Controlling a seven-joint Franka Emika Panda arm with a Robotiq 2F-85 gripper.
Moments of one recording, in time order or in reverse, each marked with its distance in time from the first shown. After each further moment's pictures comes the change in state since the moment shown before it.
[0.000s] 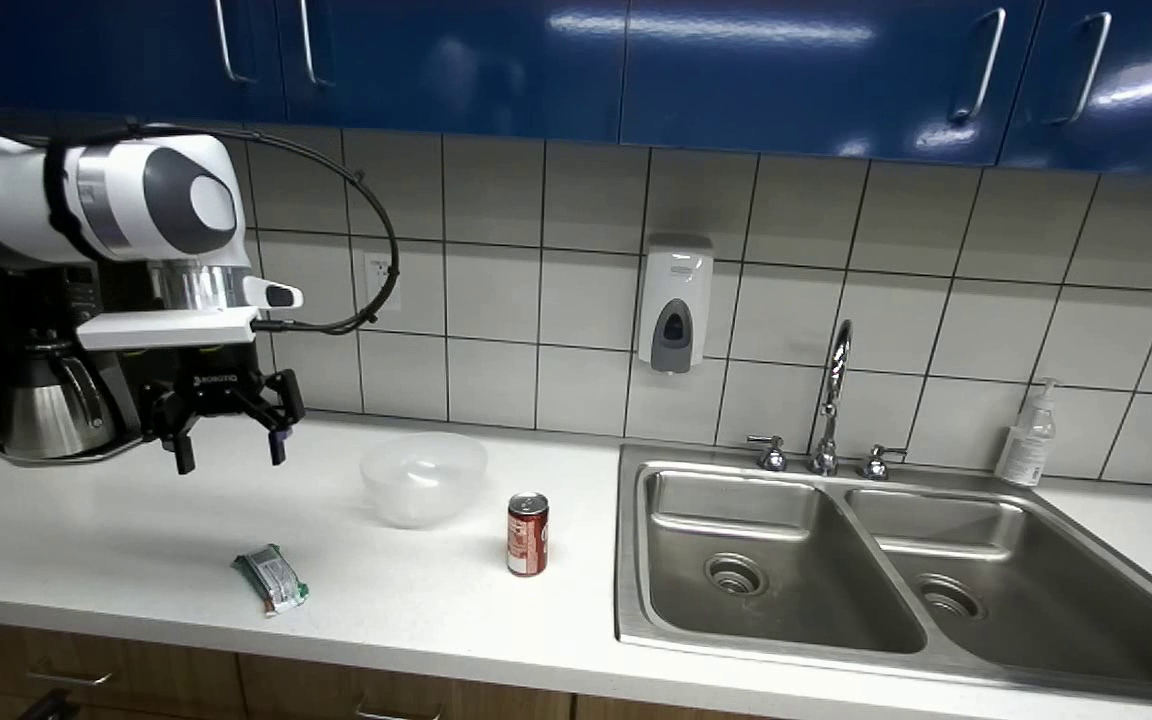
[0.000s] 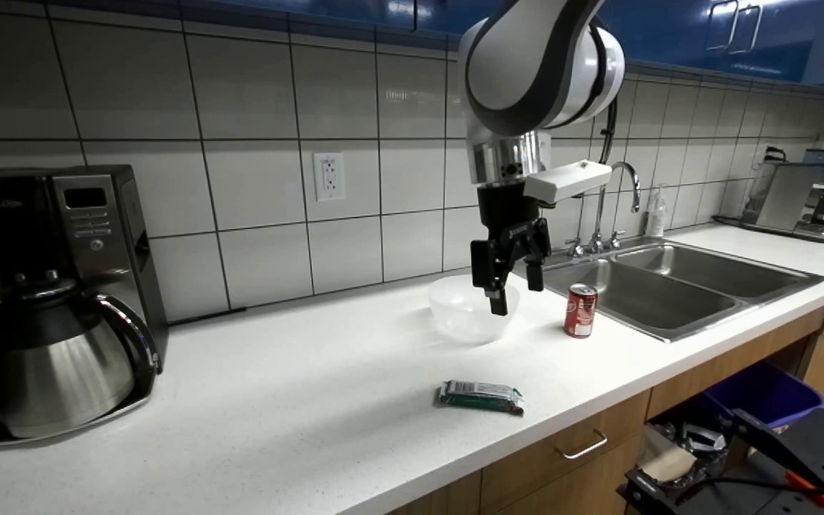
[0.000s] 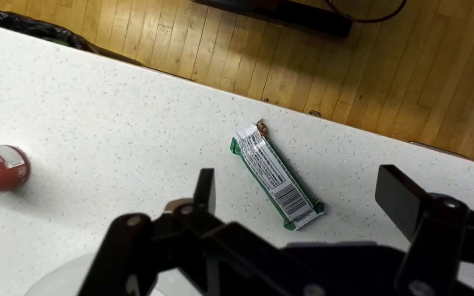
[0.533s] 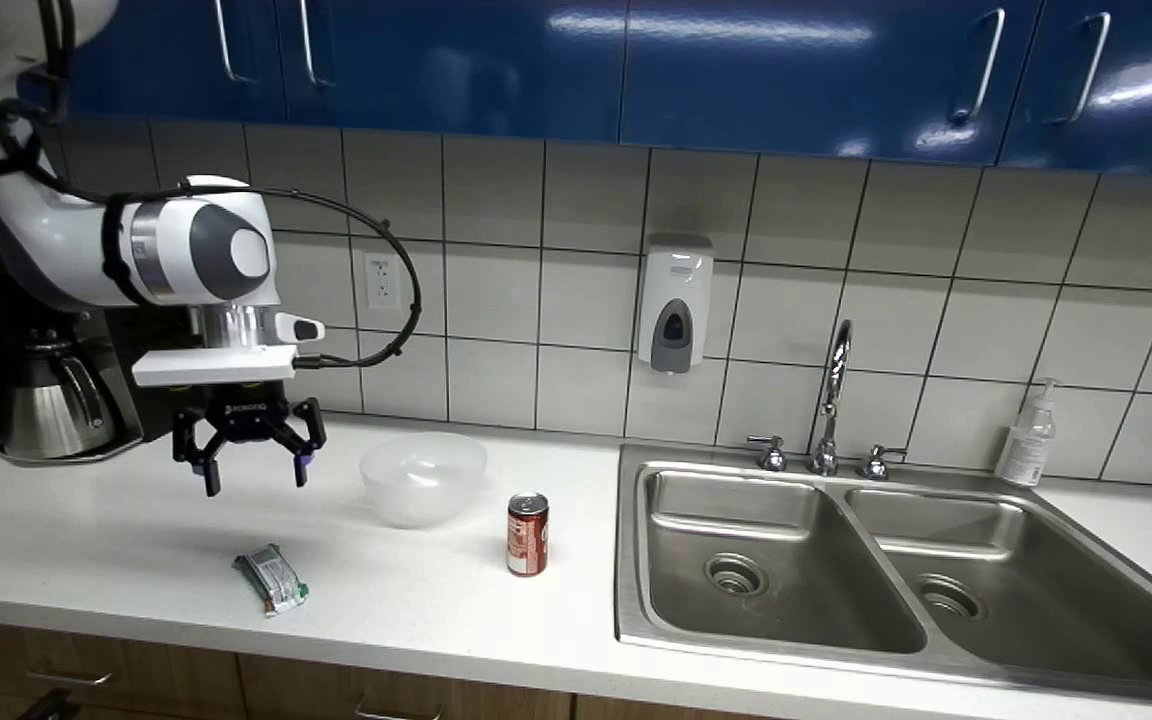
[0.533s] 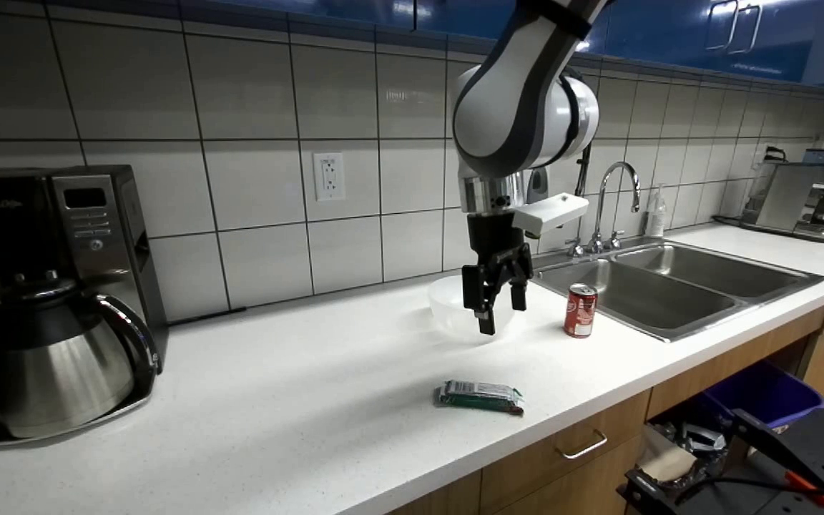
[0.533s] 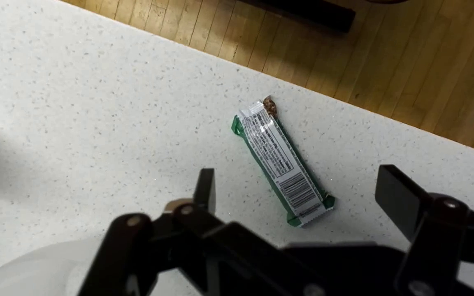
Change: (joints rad) arm -0.004 0.166 -0.024 0.079 0.000 0.089 -0.088
